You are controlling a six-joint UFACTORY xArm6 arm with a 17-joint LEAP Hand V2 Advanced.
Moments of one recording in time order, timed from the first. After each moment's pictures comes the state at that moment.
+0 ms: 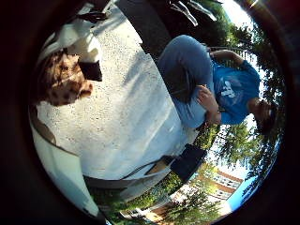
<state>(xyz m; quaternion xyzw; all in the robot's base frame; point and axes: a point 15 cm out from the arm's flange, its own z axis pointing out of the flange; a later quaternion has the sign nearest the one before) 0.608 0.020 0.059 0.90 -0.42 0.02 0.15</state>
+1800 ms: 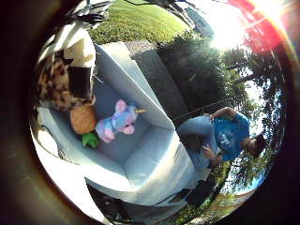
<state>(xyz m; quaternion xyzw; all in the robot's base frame) 0.552 0.419 0.101 0.95 -0.29 0.05 -0.11</state>
